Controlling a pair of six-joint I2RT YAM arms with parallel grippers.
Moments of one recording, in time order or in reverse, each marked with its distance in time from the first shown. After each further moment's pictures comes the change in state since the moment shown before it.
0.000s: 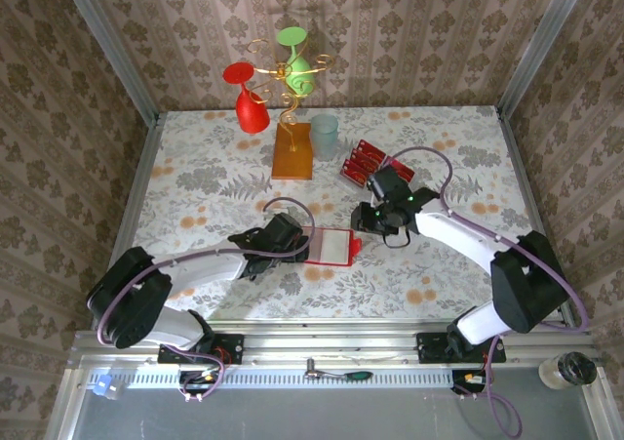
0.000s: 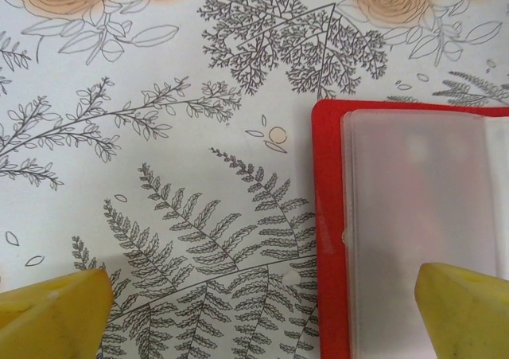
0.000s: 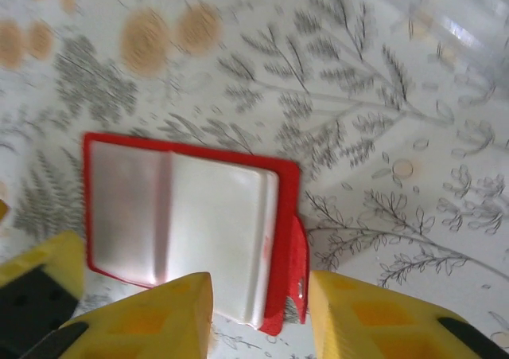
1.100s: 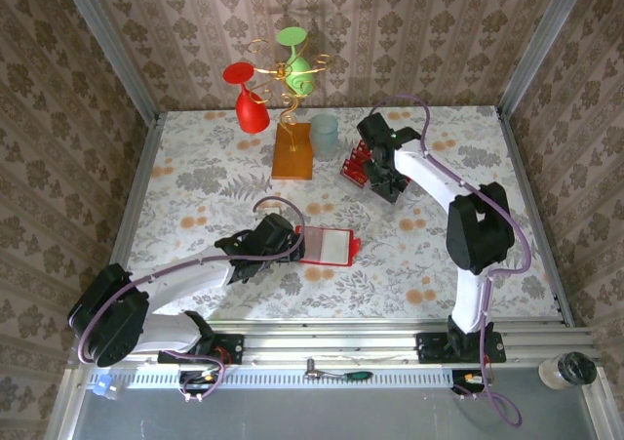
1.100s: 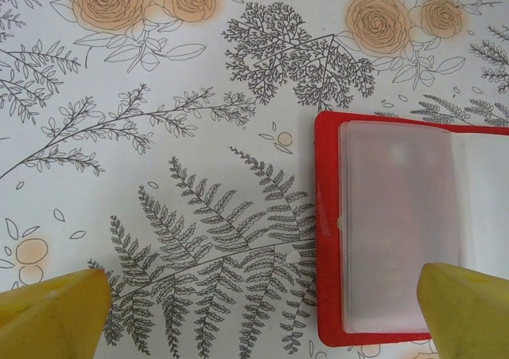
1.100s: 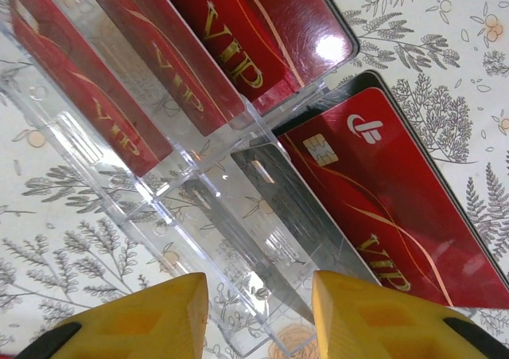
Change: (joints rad) left arm 0.007 -0.127 -0.031 -0.049 0.000 -0.038; right arm -0.119 0.458 0.624 -0.371 0.427 -0.483
